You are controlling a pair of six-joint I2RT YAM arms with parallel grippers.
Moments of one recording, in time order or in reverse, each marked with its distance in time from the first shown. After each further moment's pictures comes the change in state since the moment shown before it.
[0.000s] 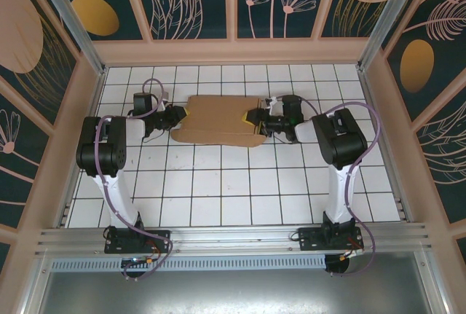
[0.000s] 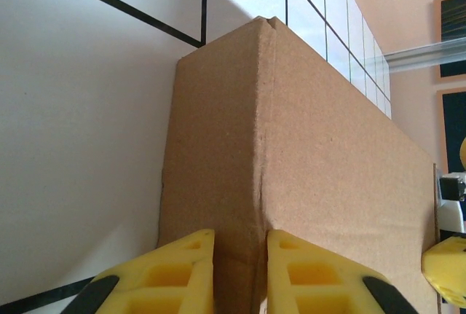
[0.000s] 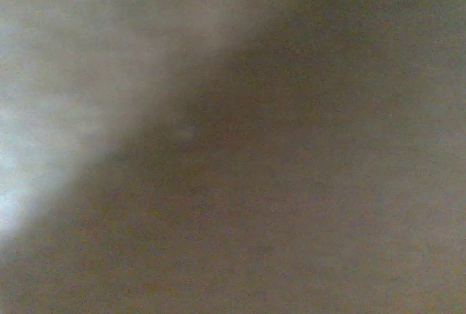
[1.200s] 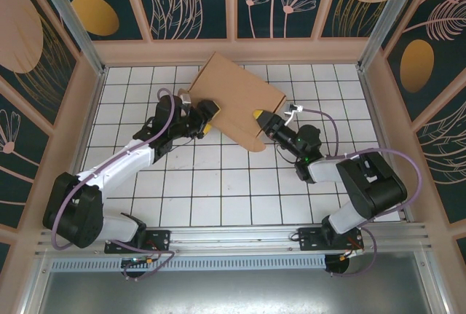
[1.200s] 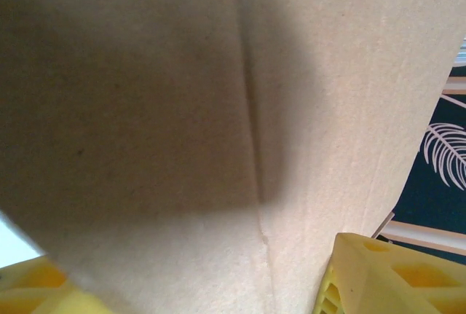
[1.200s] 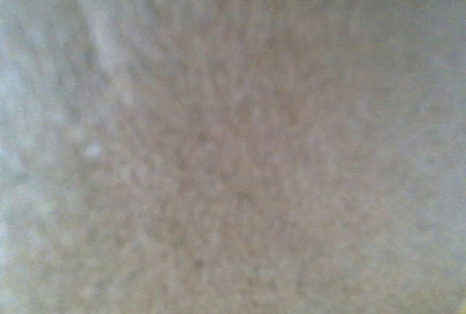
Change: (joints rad) left arm -0.461 -0.624 -0.136 -0.212 -0.383 -0.631; right arm 0.161 -0.557 -0.544 0.588 0.599 0.145
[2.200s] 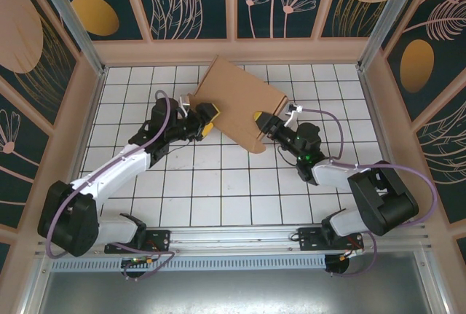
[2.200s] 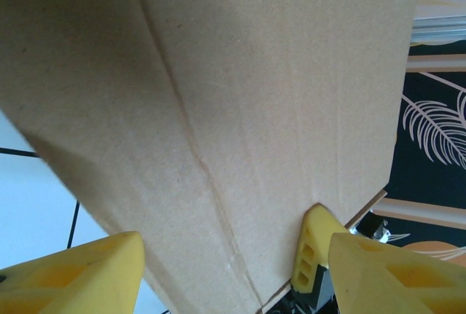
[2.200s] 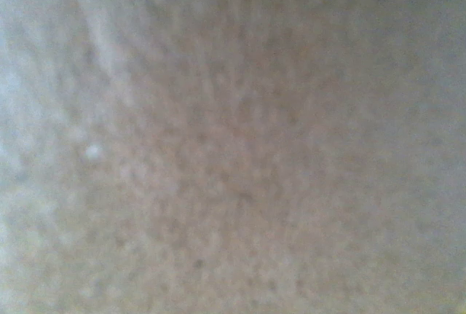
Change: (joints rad) left arm 0.000 -0.055 -0.035 0.009 0.051 0.005; right arm 0.025 -0.121 0.006 -0.227 0.083 -0.158
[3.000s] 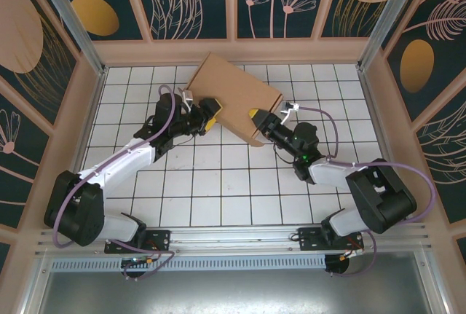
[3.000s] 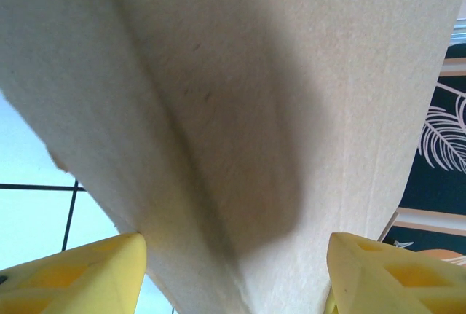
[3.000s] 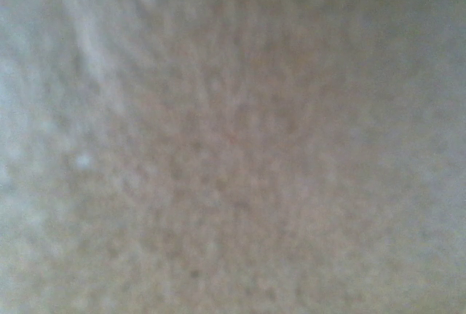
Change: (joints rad) left arm 0.000 0.071 0.052 0.042 -0.017 0.024; right arm 0.043 0.023 0.031 0.079 -0.045 0.179
